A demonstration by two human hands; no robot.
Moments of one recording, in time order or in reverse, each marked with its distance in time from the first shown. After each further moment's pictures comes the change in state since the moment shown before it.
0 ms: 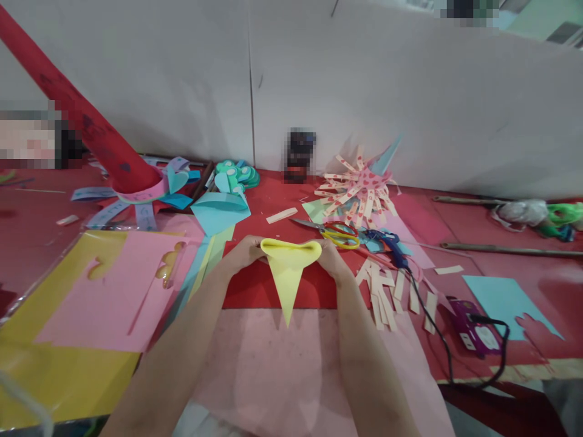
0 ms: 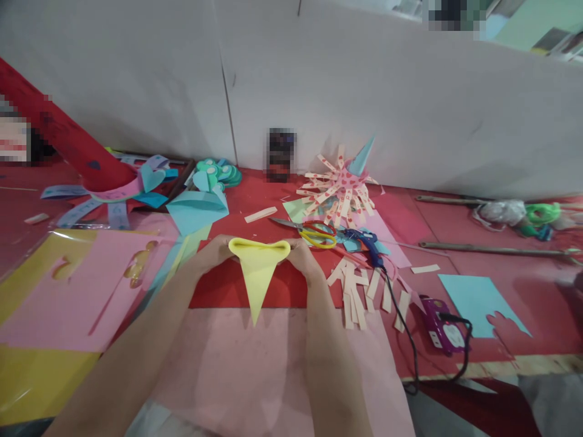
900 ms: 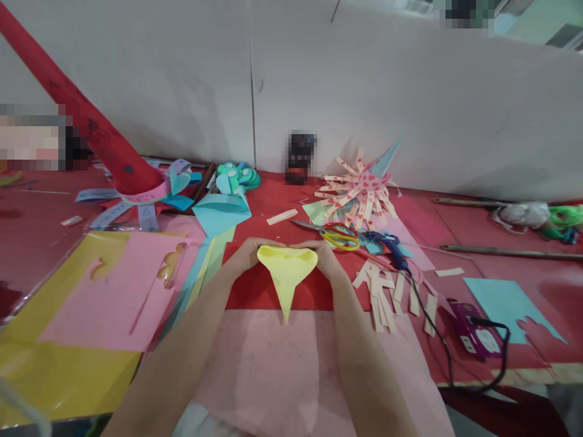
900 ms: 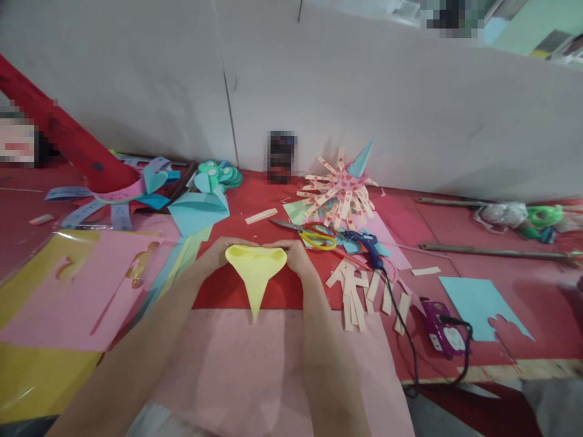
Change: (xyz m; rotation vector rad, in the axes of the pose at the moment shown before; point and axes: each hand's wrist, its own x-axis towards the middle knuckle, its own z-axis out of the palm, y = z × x) left_hand 0.003 -0.002 0.004 -0.132 -0.013 0.094; right_hand 0.003 -0.006 0.009 0.041 -0.009 0.003
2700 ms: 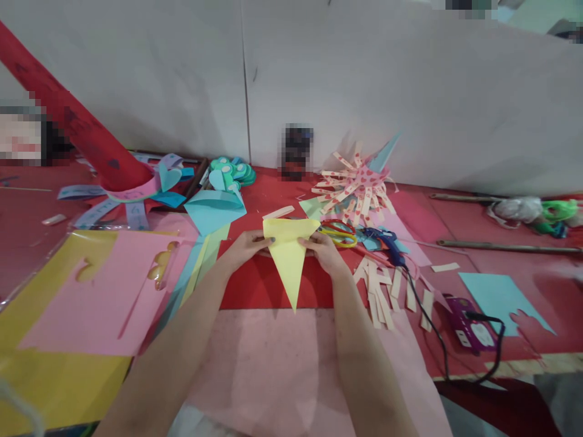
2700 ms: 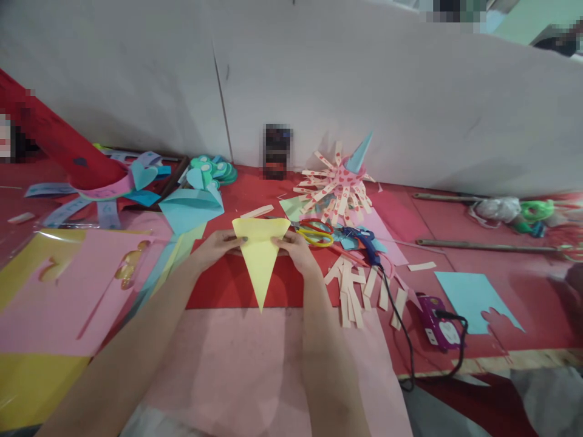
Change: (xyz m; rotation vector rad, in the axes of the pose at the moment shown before) left_hand 0.011 -0.008 -0.005 -0.009 0.090 -0.064; right_hand 0.003 0.006 -0.009 0.264 0.072 0.098
